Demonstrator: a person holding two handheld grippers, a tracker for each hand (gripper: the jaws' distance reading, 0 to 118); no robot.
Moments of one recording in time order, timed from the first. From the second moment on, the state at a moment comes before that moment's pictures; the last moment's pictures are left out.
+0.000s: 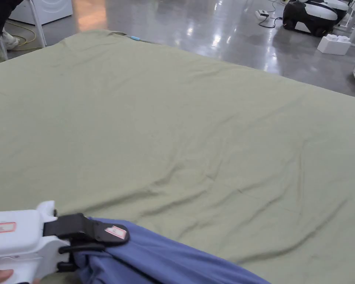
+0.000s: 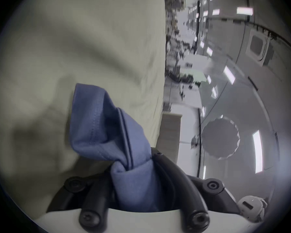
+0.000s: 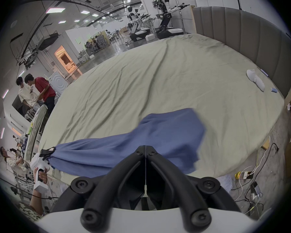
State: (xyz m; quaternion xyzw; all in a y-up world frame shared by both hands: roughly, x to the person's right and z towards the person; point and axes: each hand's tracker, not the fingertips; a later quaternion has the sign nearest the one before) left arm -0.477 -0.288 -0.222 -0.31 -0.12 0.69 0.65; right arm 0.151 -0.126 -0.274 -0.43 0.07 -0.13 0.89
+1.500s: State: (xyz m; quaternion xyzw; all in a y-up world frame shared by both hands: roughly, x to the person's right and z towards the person) left arm -0.227 -0.188 -0.320 -0.33 -0.41 0.58 0.62; right arm 0.200 -0.171 -0.252 -0.44 0.08 -0.20 0.87
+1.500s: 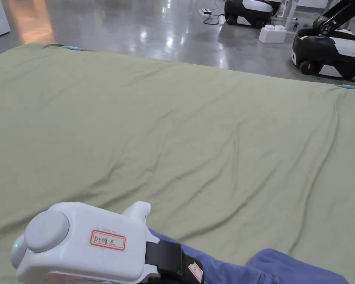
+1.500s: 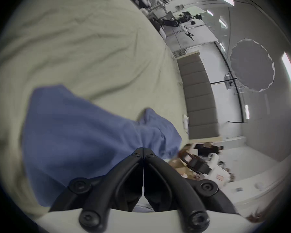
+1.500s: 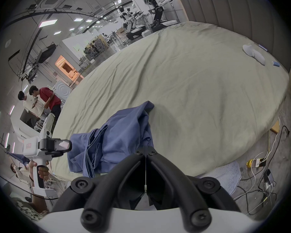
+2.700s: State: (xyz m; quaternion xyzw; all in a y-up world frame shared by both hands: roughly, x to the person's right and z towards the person) left arm -0.337 -0.294 -0.289 -0.40 -0.29 0.51 0.70; right arm 0.148 -0.152 -0.266 -0.46 0.12 -0.16 0.86
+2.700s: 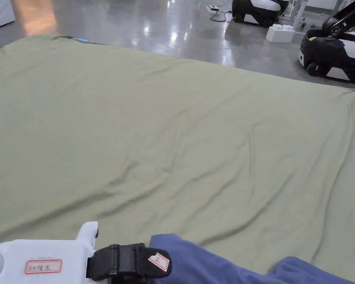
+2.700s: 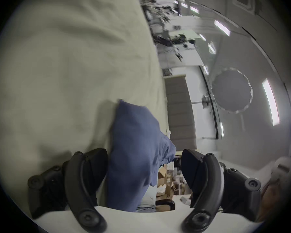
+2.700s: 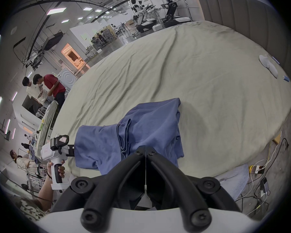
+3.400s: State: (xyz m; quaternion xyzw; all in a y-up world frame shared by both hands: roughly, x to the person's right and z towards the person) left arm -0.417 -0.277 -0.253 -0.46 -0.12 0.55 0.69; right arm 0.169 -0.150 -0.266 -0.44 0.10 -0.19 0.87
